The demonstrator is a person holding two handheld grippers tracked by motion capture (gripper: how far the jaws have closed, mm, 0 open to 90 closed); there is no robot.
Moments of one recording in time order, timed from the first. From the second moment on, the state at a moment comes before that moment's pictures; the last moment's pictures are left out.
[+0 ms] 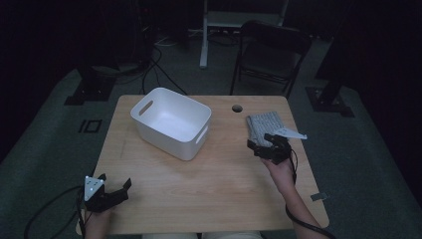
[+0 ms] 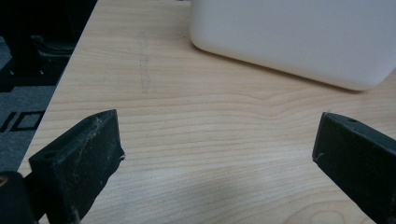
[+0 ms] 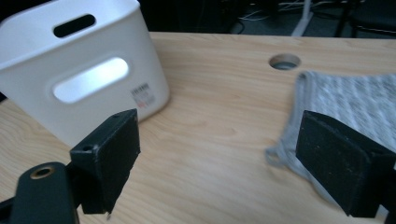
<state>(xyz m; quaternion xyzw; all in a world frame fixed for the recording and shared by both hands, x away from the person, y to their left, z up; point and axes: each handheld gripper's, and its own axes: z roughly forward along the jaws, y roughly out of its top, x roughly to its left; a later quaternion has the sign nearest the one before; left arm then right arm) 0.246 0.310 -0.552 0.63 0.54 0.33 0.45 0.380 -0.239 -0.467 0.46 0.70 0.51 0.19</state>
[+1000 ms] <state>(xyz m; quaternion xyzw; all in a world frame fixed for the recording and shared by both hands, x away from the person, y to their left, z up) 0.245 0.305 -0.548 0.66 0.53 0.29 0.44 0.447 -0.146 -0.429 0.41 0.73 0.52 0.18</state>
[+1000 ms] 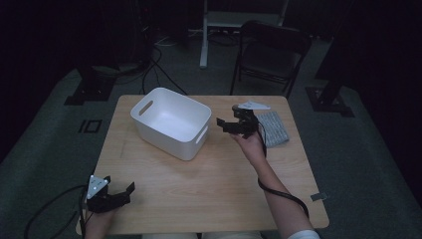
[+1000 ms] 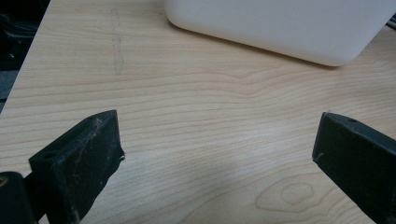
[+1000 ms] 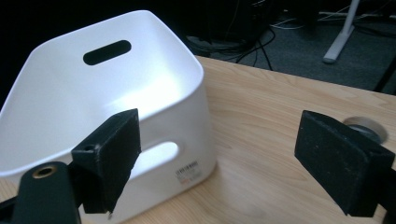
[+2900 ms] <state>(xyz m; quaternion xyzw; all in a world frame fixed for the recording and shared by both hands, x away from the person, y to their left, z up) 0.241 0.306 -0.547 0.66 0.54 0.28 0.44 0.523 -0.062 -0.439 0.39 0.81 0.40 0.18</state>
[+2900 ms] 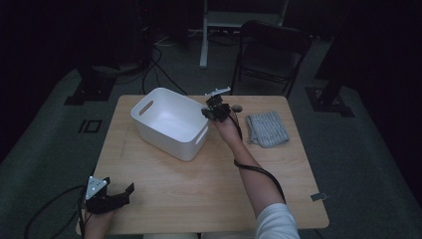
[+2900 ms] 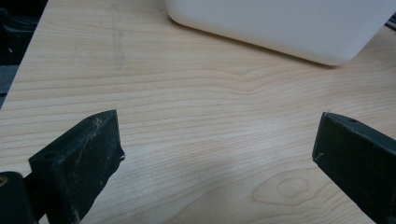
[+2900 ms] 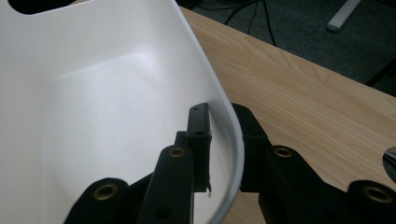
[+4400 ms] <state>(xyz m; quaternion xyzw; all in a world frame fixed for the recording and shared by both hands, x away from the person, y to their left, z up) 0.241 0.293 -0.547 0.68 0.52 0.27 0.44 0.446 -0.113 -0.436 0.33 0.84 0.40 0.14</state>
